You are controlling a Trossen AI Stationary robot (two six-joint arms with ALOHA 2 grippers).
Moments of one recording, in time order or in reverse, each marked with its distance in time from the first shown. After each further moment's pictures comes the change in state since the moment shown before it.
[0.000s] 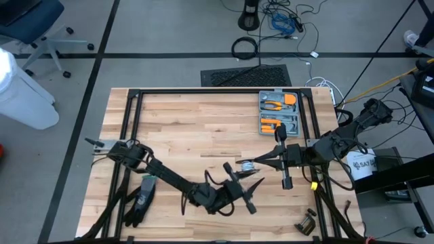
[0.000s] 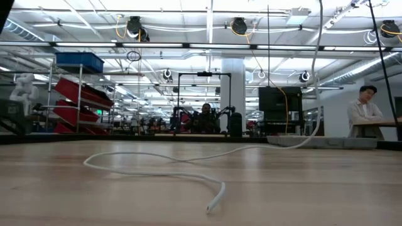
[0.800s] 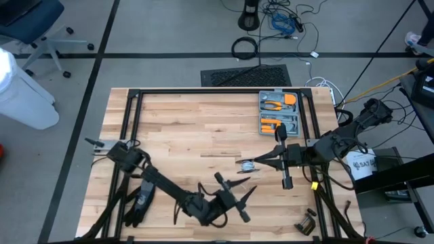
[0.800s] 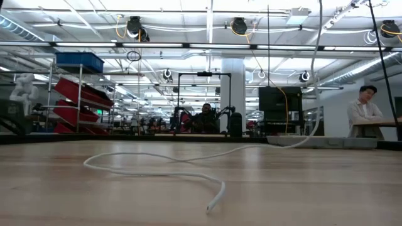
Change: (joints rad) left arm -0.082 -0.001 -0.019 0.002 -0.151 0.000; right arm 0.000 -0.002 0.000 0.001 -0.004 -0.003
